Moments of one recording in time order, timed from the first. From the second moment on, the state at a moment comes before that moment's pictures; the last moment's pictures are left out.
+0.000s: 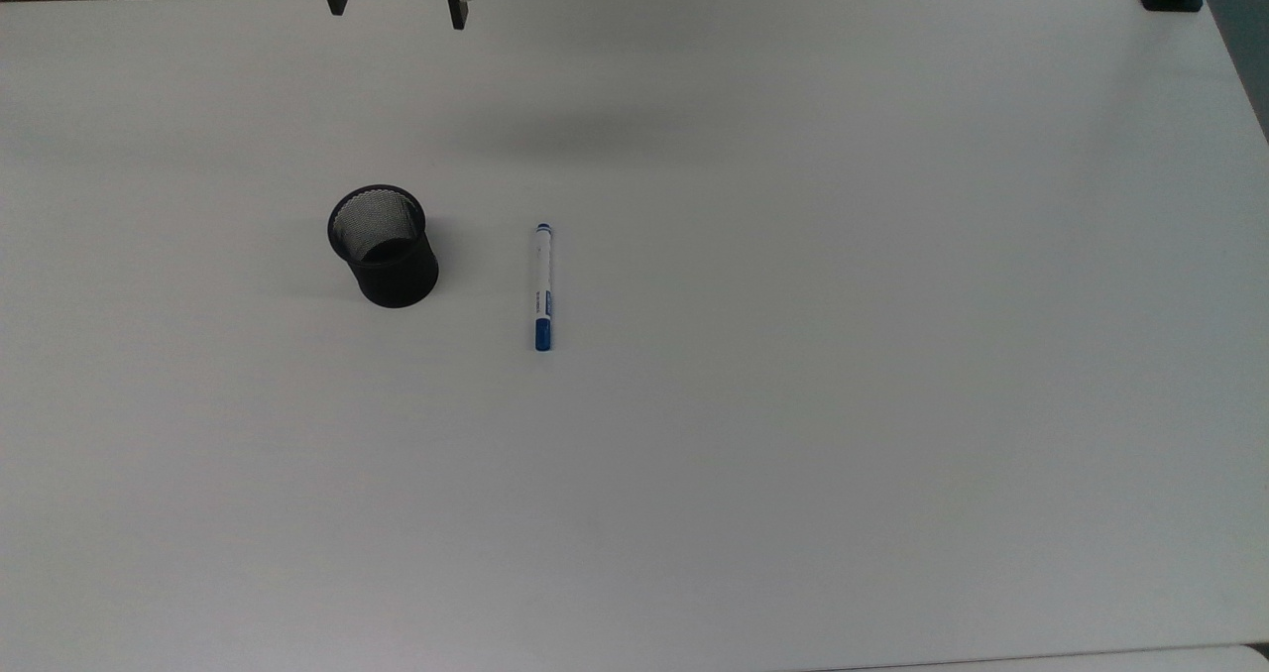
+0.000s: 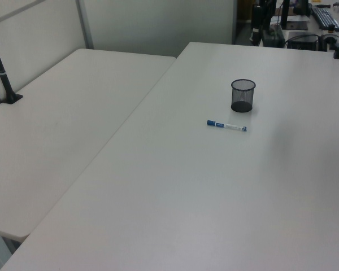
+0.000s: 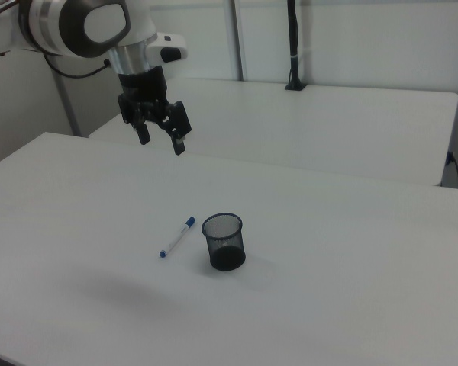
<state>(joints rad) -0.01 -0.01 -0.09 -1.65 -0.01 1.71 0.00</state>
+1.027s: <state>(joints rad) -0.01 -0.01 -0.09 -1.65 -0.01 1.71 0.00</state>
